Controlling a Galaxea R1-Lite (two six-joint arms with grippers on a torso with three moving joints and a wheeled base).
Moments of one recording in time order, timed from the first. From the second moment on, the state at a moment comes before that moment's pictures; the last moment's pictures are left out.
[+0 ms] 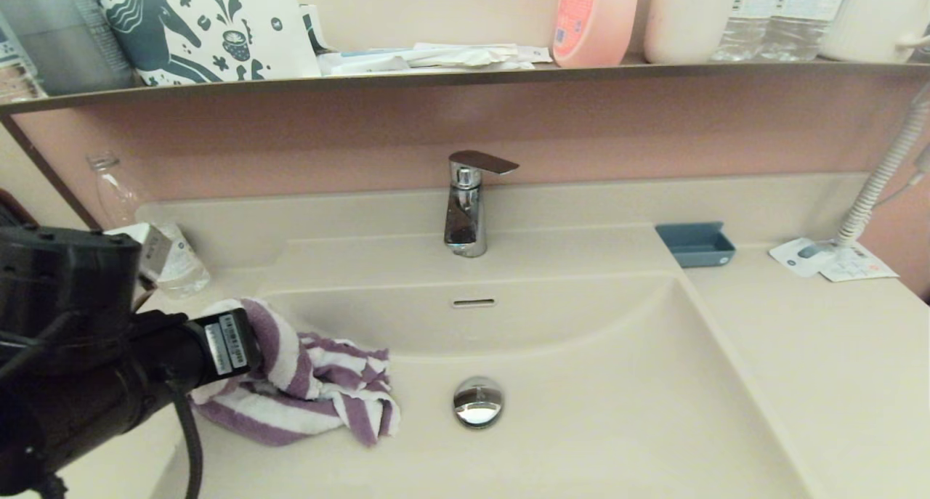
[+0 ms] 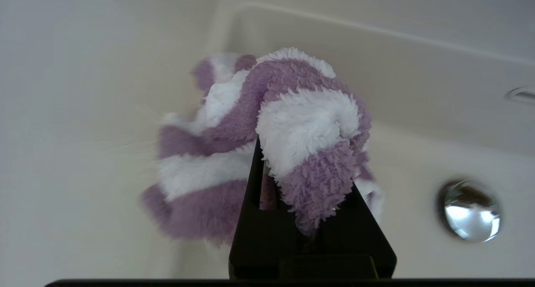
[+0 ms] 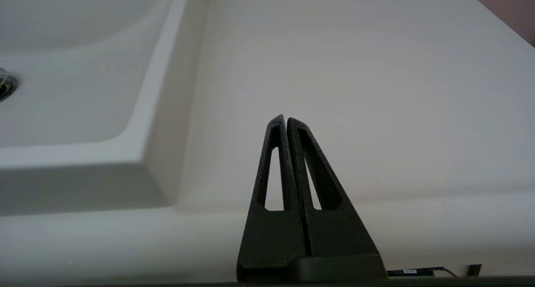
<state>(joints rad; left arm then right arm) -0.45 1.27 -0.67 -0.05 0.53 -0.42 0.00 0.00 0.00 0.01 0.00 0.00</state>
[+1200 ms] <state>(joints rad) -0.63 1.85 -0.88 -0.37 0.62 -0.51 0.00 0.00 0.00 0.01 0.00 0.00</state>
